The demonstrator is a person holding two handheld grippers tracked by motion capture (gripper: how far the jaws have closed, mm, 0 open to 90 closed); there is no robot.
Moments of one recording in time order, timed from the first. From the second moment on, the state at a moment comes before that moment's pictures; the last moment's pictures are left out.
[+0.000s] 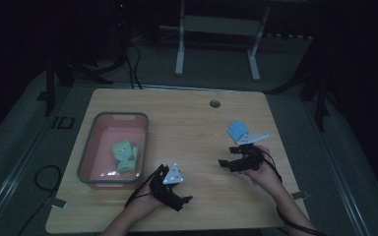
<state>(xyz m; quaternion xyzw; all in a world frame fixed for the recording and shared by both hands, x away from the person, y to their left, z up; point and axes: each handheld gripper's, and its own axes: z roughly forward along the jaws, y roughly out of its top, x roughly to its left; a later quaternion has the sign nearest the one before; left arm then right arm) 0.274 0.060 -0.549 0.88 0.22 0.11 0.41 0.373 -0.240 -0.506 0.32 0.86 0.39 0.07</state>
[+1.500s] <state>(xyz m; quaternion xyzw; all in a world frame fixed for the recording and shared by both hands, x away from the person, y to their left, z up) 0.256 0.063 -0.557 0.85 0.24 0.12 0.45 0.468 -0.300 -0.504 0.41 0.83 0.34 0.17</state>
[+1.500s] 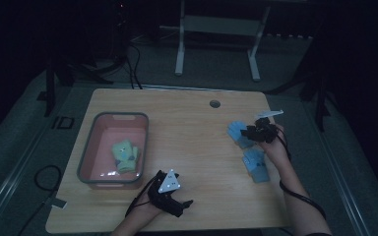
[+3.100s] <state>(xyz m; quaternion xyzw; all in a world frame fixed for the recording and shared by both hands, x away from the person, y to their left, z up) 0.258 0.065 -0.560 0.85 0.25 0.16 0.44 0.407 -0.231 -0.479 0.47 0.77 0.38 0.19</state>
